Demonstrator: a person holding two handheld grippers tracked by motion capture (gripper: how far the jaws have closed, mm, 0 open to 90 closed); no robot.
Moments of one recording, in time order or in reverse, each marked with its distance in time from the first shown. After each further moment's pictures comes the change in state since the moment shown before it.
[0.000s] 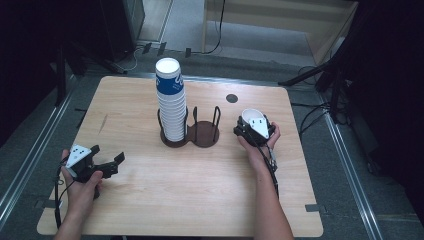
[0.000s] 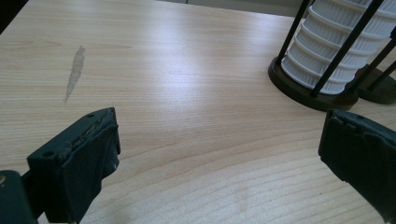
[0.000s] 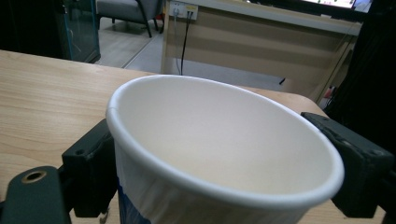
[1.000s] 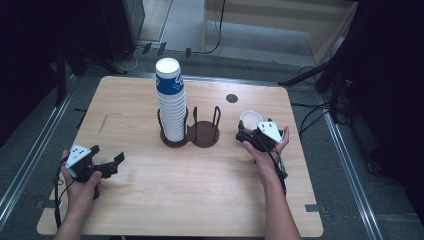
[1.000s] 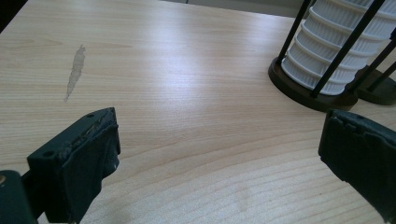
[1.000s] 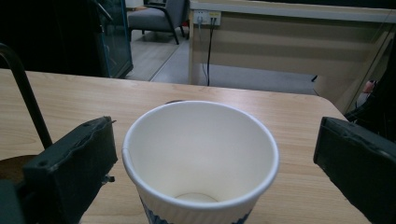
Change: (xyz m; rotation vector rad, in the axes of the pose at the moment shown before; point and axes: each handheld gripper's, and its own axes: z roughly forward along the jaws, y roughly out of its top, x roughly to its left) left arm 0.001 0.000 0.000 0.000 -0.001 -0.006; right arm -0.019 0.016 -0.036 -0.008 0.129 0.090
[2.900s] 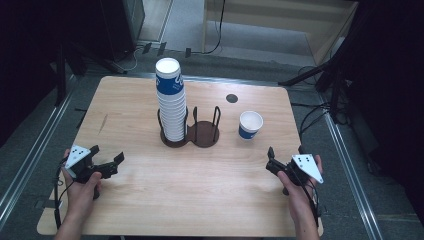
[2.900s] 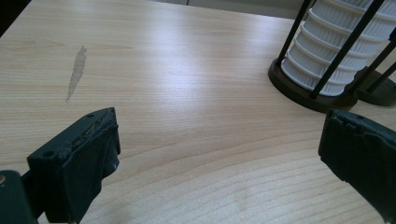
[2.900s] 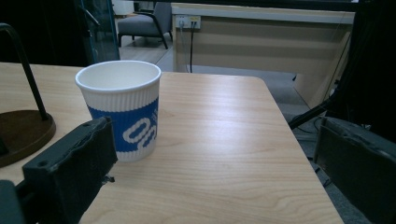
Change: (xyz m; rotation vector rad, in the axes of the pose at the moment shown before) left arm 0.000 -0.001 -0.001 -0.006 0.003 0.001; right arm -0.068 -0.026 -0.103 -0.026 -0.037 0.020
